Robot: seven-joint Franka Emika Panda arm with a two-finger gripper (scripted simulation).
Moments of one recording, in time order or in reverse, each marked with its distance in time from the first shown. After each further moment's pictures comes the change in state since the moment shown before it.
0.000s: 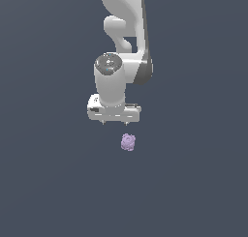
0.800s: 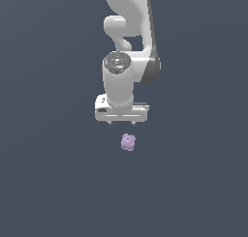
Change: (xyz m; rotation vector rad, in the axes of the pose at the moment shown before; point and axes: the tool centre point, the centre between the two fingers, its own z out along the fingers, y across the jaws) arm 0.003 -0.030 -0.007 0.028 0.001 -0.028
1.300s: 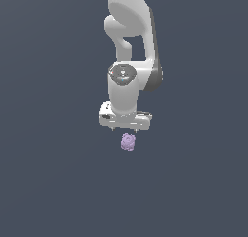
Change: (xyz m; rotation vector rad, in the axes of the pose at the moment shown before) arm 0.014 -0.012 0.027 -0.008 0.014 0.084
